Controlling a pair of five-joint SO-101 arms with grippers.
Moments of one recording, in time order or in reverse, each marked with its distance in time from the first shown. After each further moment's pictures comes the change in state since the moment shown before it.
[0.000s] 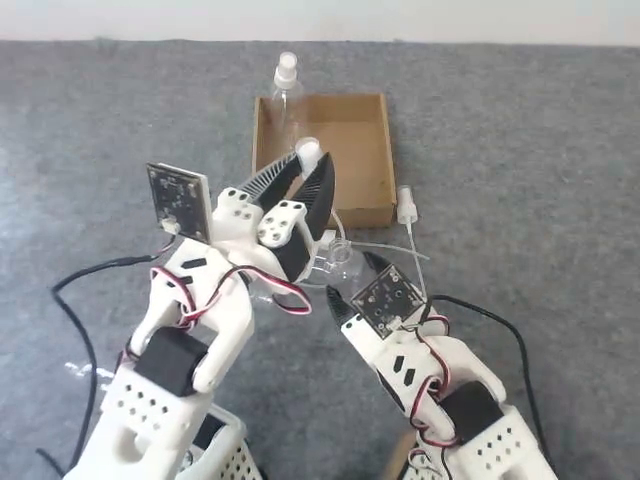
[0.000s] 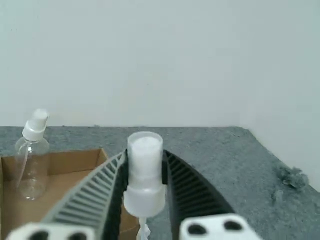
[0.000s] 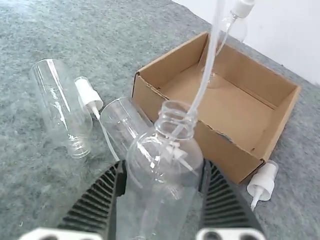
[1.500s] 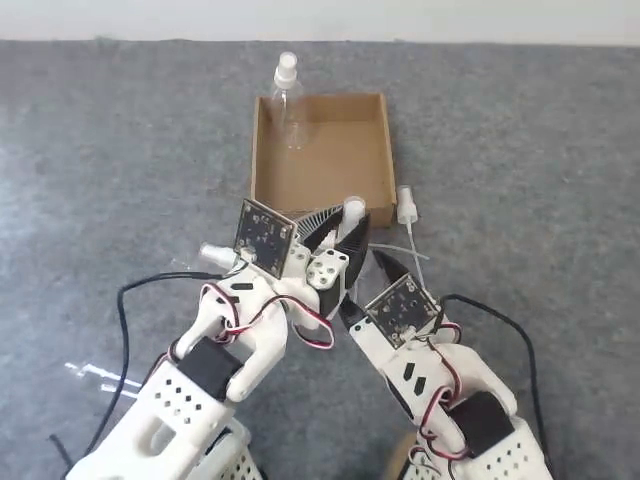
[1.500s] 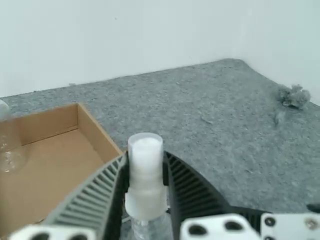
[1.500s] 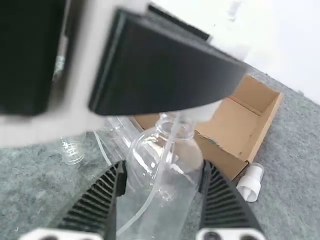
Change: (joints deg) left arm 8.1 -0.2 17.2 -8.4 -8.9; right arm 1.2 -10.4 0.1 6.7 0.2
